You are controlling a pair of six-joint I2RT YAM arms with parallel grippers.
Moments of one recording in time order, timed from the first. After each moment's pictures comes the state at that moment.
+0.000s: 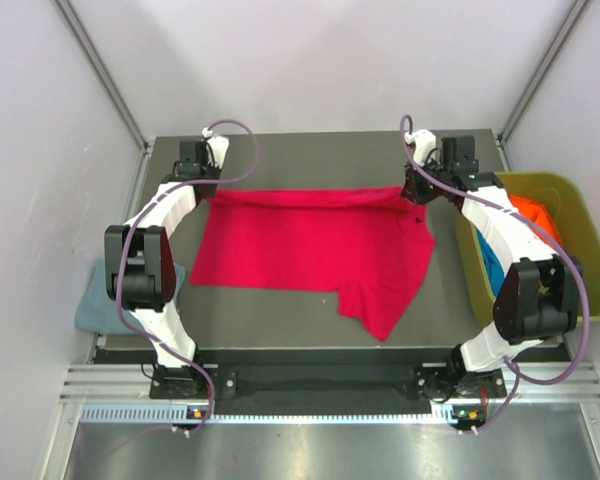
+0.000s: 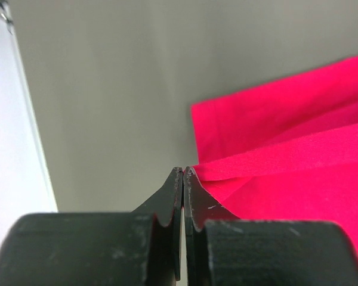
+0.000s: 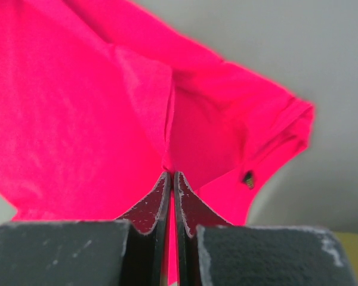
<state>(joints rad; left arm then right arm) -0.05 1.83 1.37 -0.24 -0.10 0.33 0.13 1.57 1.31 -0.47 -0.38 -0.25</state>
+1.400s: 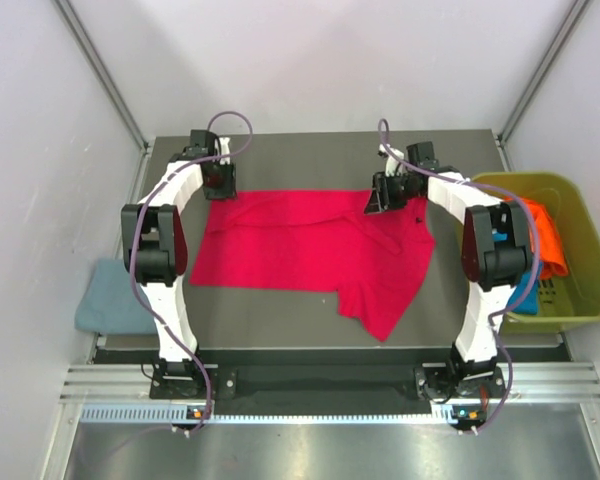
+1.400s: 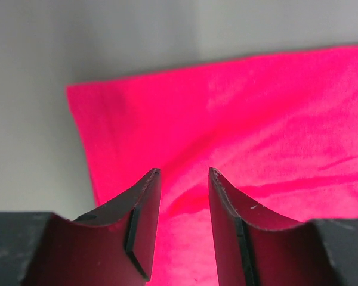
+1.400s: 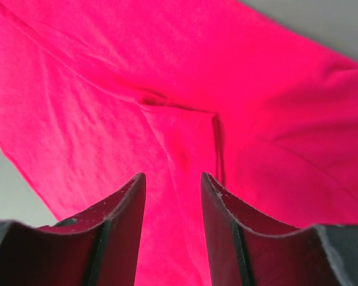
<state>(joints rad) -0.05 2.08 1.70 -0.62 0.14 -0.05 0.18 1.99 1.46 -0.44 -0.60 -0.02</state>
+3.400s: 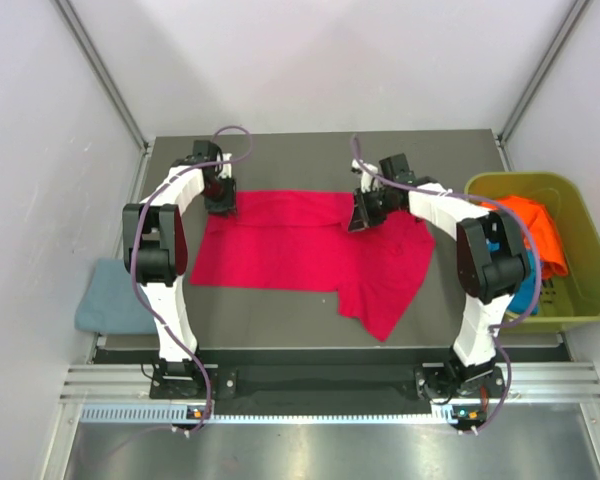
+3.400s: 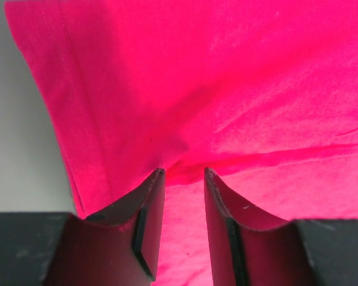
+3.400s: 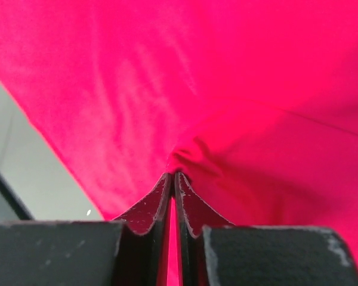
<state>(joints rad) -0.05 2.08 1.63 -0.72 0.17 -0.08 0.33 1.91 1.36 -0.44 -0.58 0.02</state>
